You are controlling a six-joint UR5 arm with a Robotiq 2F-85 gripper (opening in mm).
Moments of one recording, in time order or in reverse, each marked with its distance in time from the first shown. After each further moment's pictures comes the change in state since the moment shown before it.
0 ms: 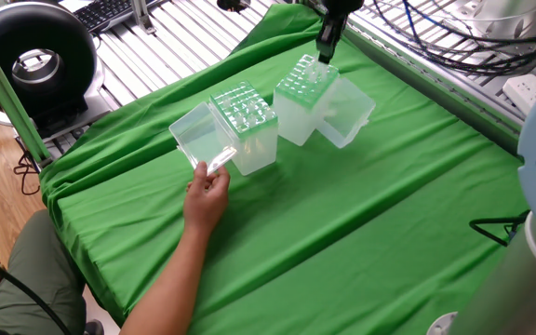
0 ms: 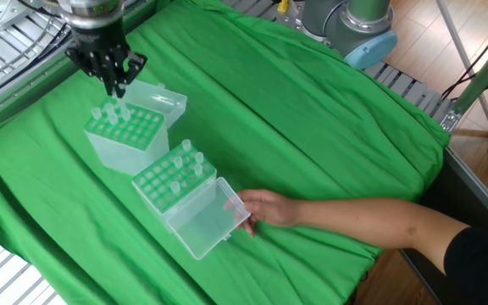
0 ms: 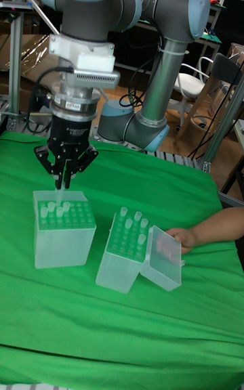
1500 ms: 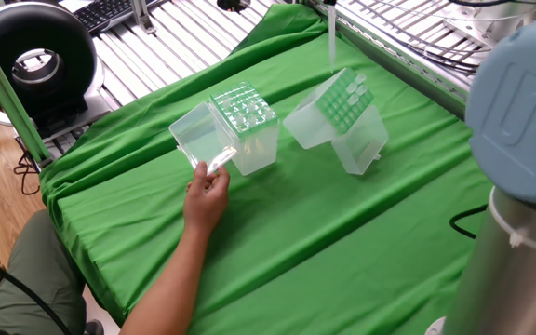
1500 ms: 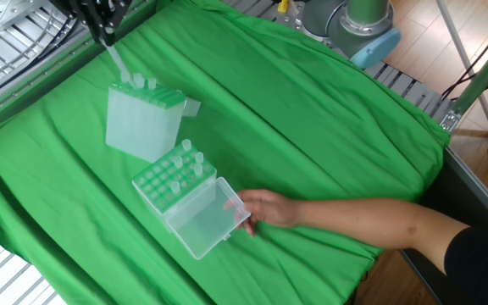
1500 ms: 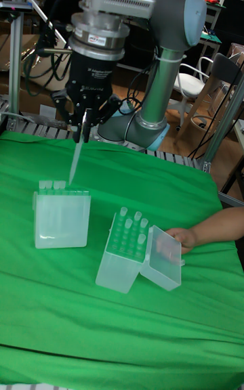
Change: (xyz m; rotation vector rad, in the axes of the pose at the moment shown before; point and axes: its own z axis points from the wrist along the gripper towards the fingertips) arm -0.020 0.023 -0.122 -0.031 0.112 0.050
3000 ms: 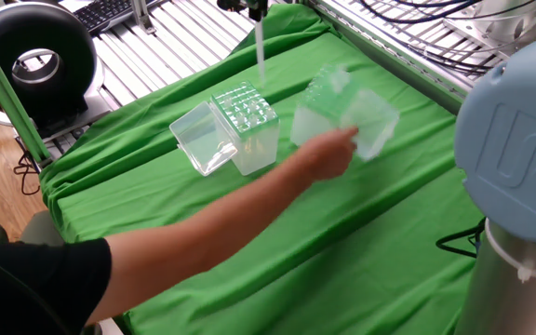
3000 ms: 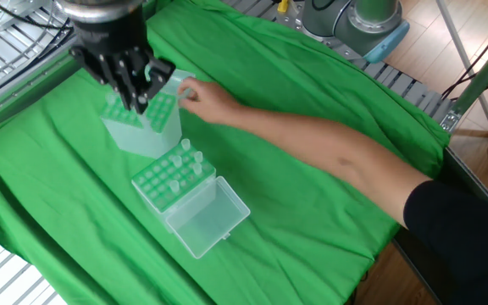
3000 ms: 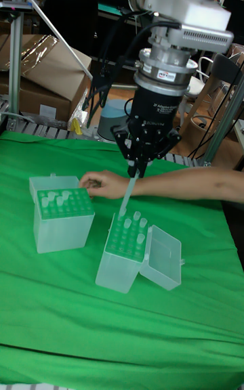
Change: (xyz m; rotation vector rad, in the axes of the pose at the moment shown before) arm -0.096 0.082 0.021 0.001 -0.100 0.065
